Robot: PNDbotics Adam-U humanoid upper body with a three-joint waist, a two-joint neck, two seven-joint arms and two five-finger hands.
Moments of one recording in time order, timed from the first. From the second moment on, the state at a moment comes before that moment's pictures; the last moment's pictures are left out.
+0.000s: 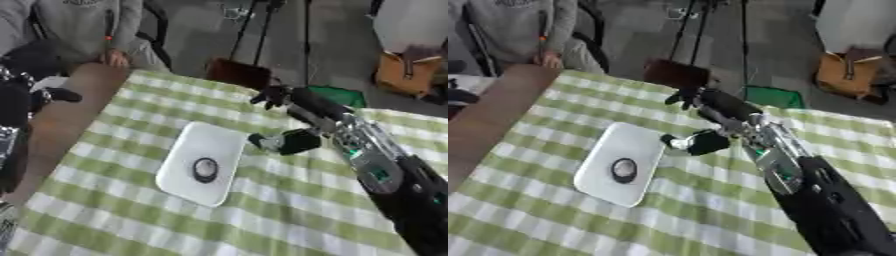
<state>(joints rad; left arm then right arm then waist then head) -0.49 0.25 -0.07 -1.92 0.01 -0.10 -0.01 -0.70 -0.55 0.19 -1.49 0.38 -0.14 0.27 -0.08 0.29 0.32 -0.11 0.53</state>
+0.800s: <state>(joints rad) -0.43 0.27 -0.01 -1.85 -0.03 -0.10 0.08 -0.33 -0.69 0.01 -1.97 0.00 -0.11 0.09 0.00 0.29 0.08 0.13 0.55</state>
